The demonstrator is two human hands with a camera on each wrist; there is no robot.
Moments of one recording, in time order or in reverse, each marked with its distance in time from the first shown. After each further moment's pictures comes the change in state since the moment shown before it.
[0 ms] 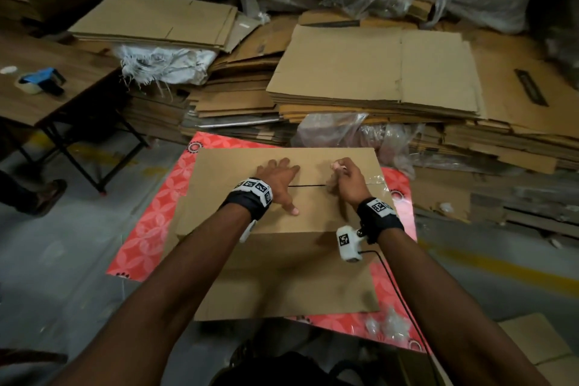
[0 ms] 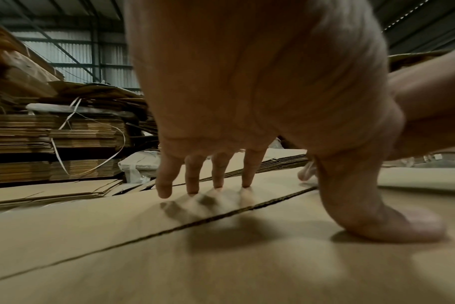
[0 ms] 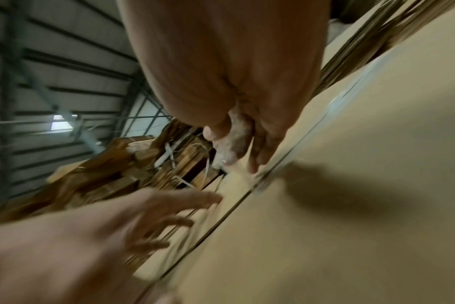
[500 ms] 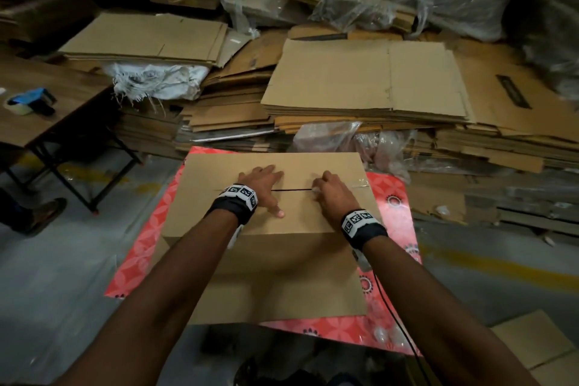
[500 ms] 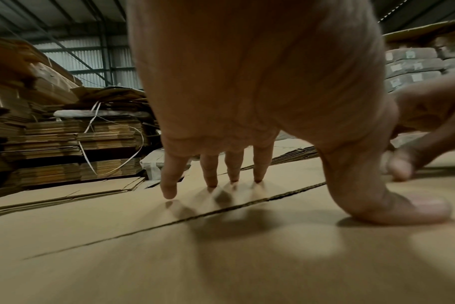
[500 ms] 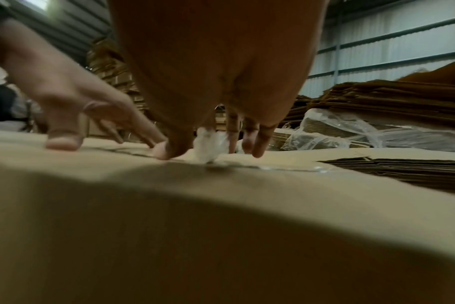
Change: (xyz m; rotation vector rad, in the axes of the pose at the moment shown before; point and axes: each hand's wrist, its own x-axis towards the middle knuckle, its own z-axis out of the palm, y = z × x) left_hand 0.008 -0.048 -0.004 0.002 -0.020 -0.039; right_hand -0.013 -0.015 0.027 -0.968 -0.126 -0.361
